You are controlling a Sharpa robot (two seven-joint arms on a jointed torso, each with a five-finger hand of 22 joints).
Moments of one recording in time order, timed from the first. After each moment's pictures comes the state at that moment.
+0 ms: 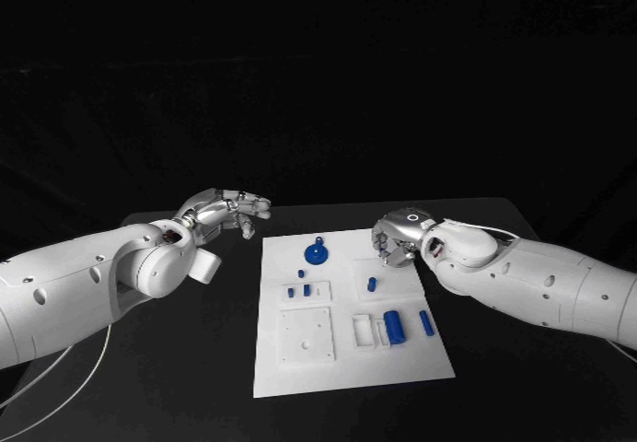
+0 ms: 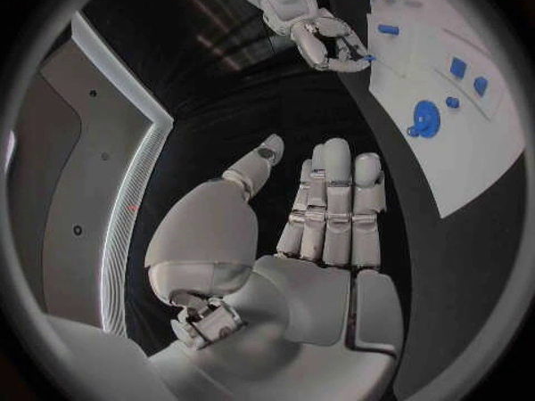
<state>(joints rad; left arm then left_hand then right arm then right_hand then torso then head) 1.28 -0.74 -0.11 1.30 -0.20 -0.11 0.25 1.01 -0.07 0.46 -0.27 0.06 0.86 0.17 0.25 0.48 1.20 0.08 0.16 0.15 1.11 -0.03 1.04 0.42 0.03 0.90 -0.12 0.93 1.20 1.12 -0.76 -0.01 1.23 -1.83 -0.30 -0.05 1.13 -0.21 0.93 -0.21 0.11 1.06 0.10 0.38 0.49 1.31 0.04 0.13 0.31 1.33 -0.06 1.08 0.79 0.21 1.24 -0.01 0.86 1.21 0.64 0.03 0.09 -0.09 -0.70</state>
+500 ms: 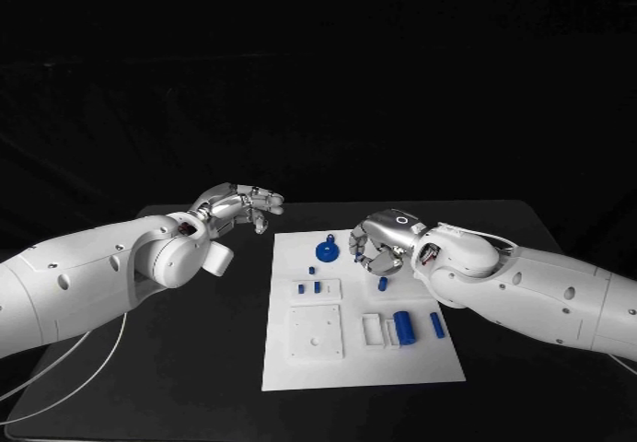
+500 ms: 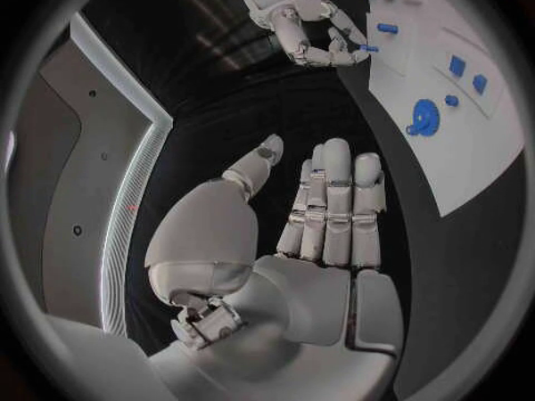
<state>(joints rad) 1.28 -0.74 -0.11 1.30 -0.20 -0.11 0.25 1.01 -0.07 0.46 -0.27 0.06 0.86 0.17 0.25 0.48 1.20 0.08 0.16 0.15 1.11 -0.03 1.04 0.42 0.03 0.90 -0.12 0.93 1.20 1.12 -0.76 0.01 1.43 -1.77 -0.34 -0.02 1.13 -0.21 0.93 -0.21 0.13 1.06 0.10 0.38 0.49 1.32 0.04 0.13 0.32 1.33 -0.06 1.09 0.79 0.21 1.24 -0.01 0.86 1.21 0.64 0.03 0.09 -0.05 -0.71</state>
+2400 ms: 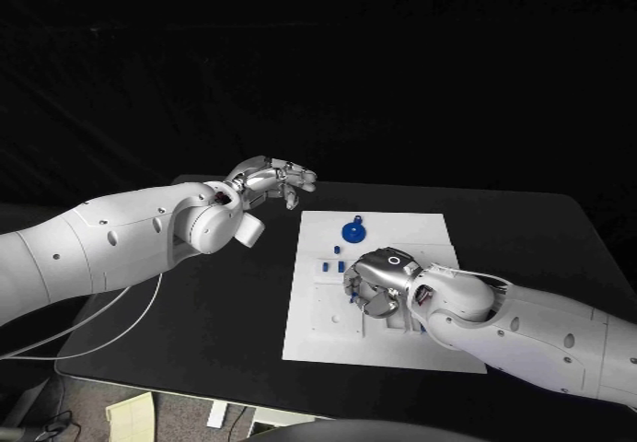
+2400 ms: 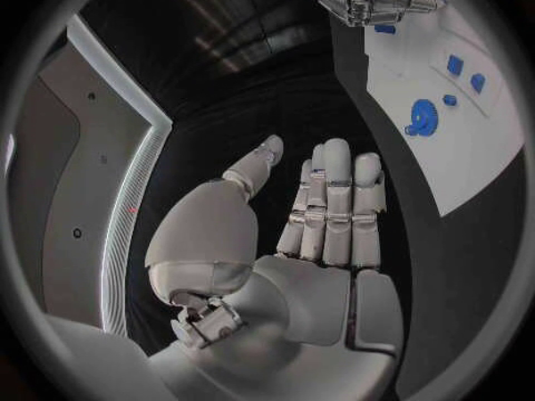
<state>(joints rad) 1.28 -0.74 -0.11 1.29 -0.21 -0.11 0.24 1.01 -0.07 0.46 -0.27 0.06 0.86 0.17 0.25 0.48 1.21 0.08 0.16 0.15 1.11 -0.03 1.04 0.42 0.03 0.91 -0.12 0.93 1.20 1.01 -0.67 -0.08 1.46 -1.82 -0.32 -0.02 1.13 -0.21 0.93 -0.22 0.15 1.06 0.10 0.38 0.50 1.32 0.04 0.12 0.32 1.34 -0.06 1.09 0.79 0.21 1.24 -0.01 0.87 1.22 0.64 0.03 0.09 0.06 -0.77</state>
